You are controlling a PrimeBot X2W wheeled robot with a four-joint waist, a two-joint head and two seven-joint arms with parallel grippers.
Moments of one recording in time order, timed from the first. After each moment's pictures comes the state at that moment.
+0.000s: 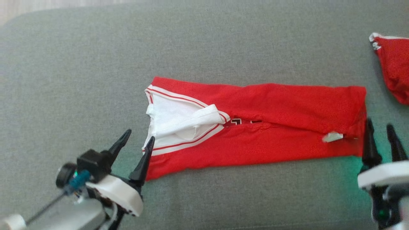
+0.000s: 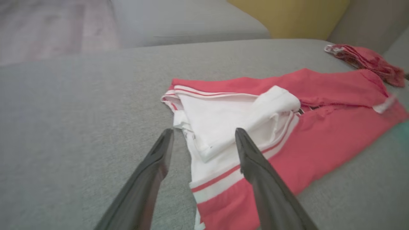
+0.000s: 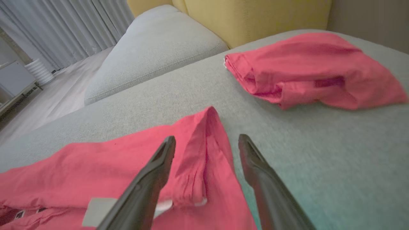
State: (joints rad) left arm -0.53 0.73 -1.21 0.00 -1.04 0.34 -0.23; right arm -0.09 -0.17 -0.14 0.28 0.45 0.12 -0.05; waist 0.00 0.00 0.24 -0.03
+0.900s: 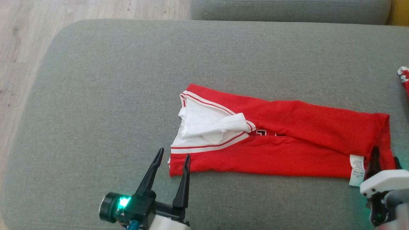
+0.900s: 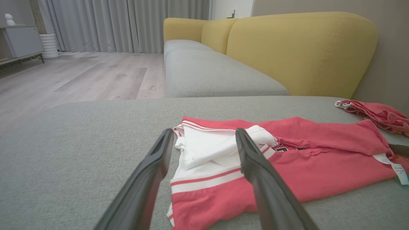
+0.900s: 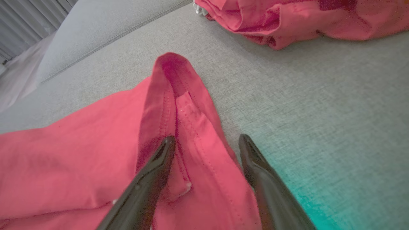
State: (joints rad) left arm -0.11 0.29 -0.79 0.03 -0.45 0.39 -0.25; right arm -0.22 -0.06 -0.46 0.65 0.22 0.12 0.01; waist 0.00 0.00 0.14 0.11
